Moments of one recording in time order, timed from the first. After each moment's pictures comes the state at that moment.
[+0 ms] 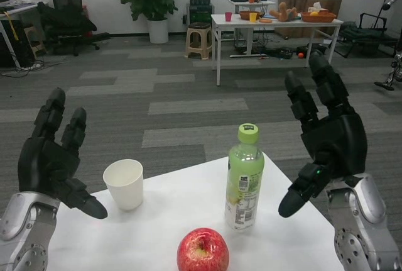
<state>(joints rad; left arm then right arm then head) -0.65 0.20 -0.32 0.52 -0.73 -0.49 -0.14 0.10 -0.30 -0.53 -0.39 0.70 -0.27 0.21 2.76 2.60</state>
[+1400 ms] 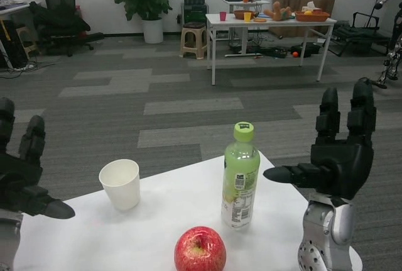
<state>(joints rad) -0.58 0.28 -0.28 0.44 -0.86 -0.49 -0.11 0.07 -0.19 -0.40 -0.13 0.70 -0.79 -0.03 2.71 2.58</state>
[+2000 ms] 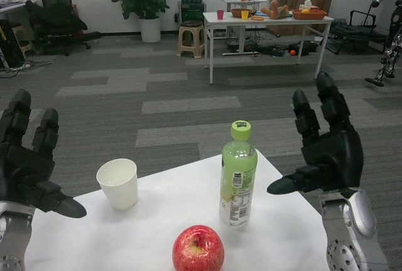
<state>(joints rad) -0.60 0.26 -0.30 0.44 -0.80 -0.49 -0.13 0.16 -0.23 -0.53 -0.32 0.74 -0.32 0.19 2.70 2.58</state>
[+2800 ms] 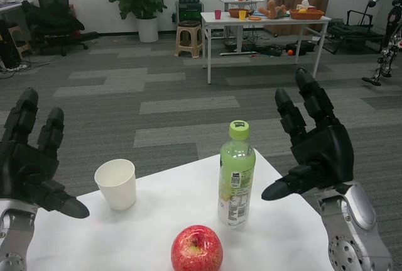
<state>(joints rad) -0.63 0.26 -0.32 0.46 -0.80 -0.49 -0.14 0.16 -0.23 -0.55 -0.39 0.71 -0.20 0.26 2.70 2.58</state>
